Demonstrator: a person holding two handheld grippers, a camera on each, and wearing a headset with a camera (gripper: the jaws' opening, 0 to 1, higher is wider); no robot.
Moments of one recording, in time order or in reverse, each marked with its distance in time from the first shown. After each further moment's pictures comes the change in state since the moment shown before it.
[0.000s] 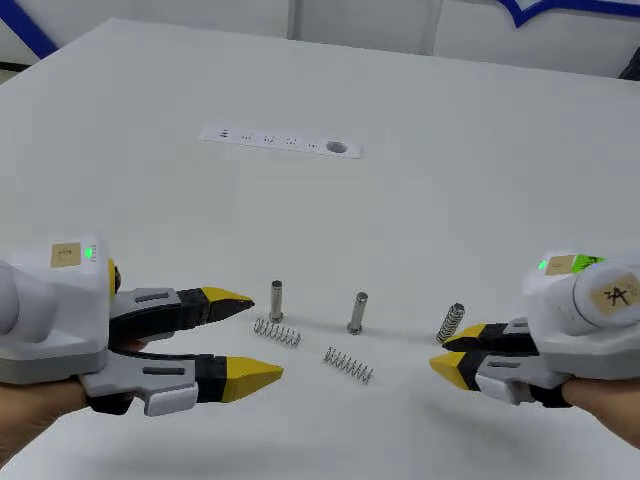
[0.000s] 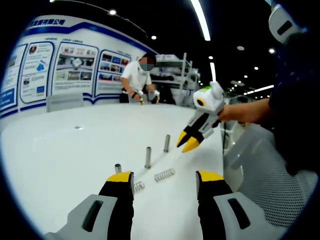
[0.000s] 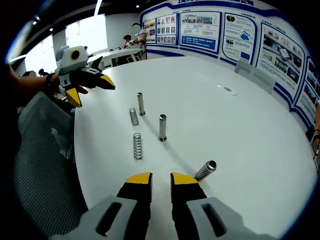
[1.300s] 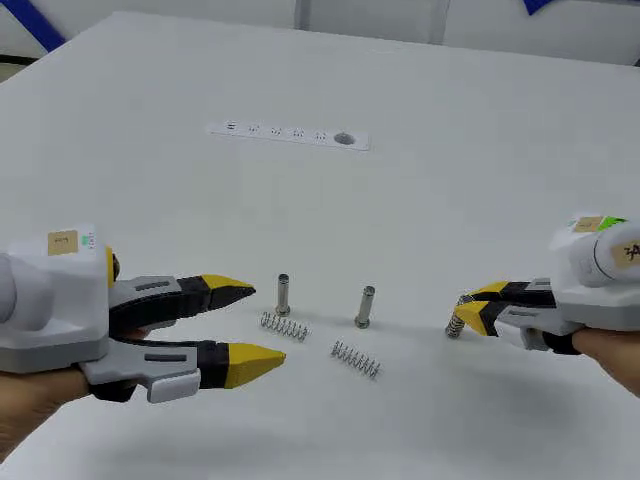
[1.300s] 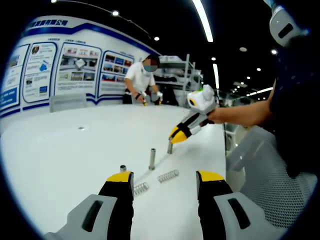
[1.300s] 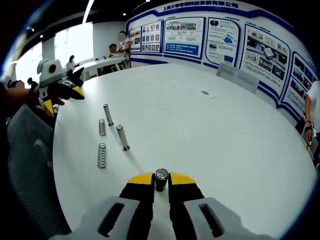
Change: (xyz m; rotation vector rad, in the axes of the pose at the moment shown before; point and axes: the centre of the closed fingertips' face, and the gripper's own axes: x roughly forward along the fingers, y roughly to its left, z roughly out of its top) left arm -0.004 0.008 0.004 -0.009 -0.011 0.026; right arm 0.000 -0.069 0.002 0.073 -0.082 -0.134
